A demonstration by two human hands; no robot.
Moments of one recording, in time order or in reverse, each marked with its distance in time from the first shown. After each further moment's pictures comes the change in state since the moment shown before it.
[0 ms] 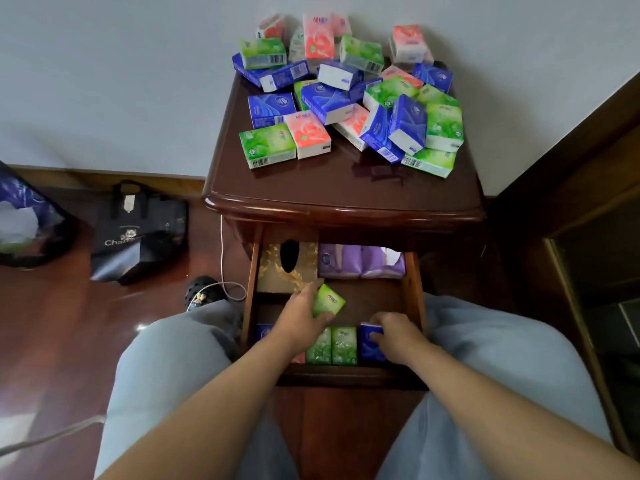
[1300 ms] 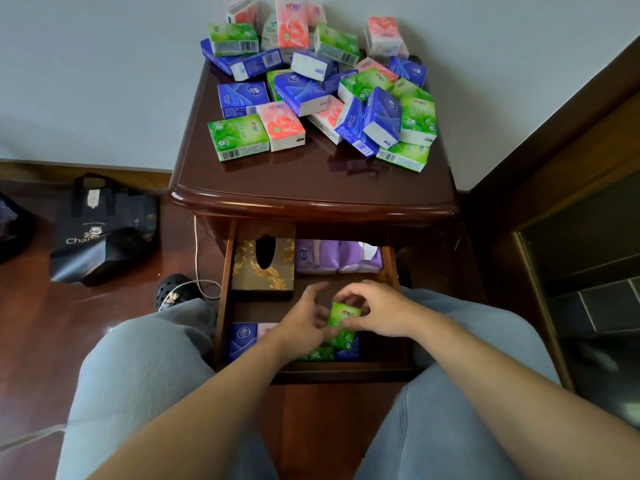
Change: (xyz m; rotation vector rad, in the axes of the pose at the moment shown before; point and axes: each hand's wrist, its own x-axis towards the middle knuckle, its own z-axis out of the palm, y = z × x) left_hand -0.001 0.015 0.038 -0.361 -0.292 -0.008; right_hand -0.020 -0.007 -0.067 0.141 -0.053 -0.393
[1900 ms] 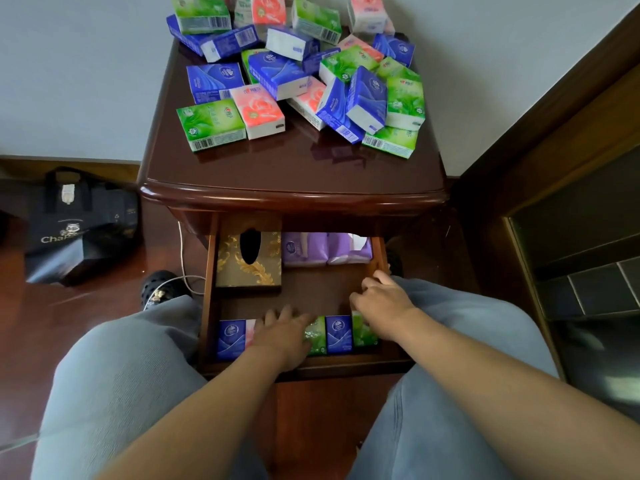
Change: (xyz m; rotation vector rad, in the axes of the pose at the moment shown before) left_hand 0.007 -0.021 0.004 0.979 -0.063 -0.193; right_hand 0.010 0.024 0.014 -0.980 -0.108 0.049
